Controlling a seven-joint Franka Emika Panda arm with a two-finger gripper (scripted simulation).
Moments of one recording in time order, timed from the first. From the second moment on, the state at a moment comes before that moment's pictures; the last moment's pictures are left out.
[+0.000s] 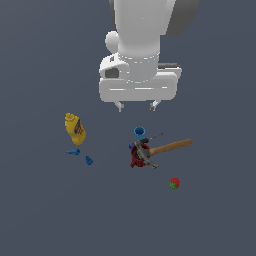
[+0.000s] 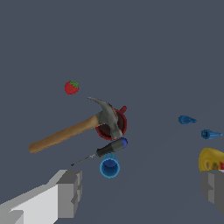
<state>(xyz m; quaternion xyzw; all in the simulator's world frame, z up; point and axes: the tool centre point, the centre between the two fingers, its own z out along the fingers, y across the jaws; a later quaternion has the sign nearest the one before) 0.007 0.028 0.333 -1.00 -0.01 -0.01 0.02</state>
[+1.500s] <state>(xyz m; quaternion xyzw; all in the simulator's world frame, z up) 0.000 0.031 0.267 -1.00 -0.01 -0.01 0.01</state>
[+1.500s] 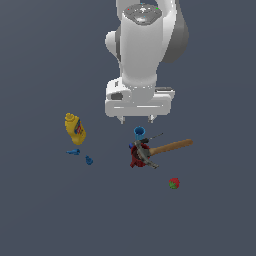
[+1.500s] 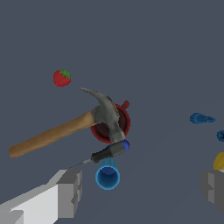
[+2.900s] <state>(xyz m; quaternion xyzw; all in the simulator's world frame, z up) -0.107 0.062 0.093 -1.00 0.01 0.00 0.00</state>
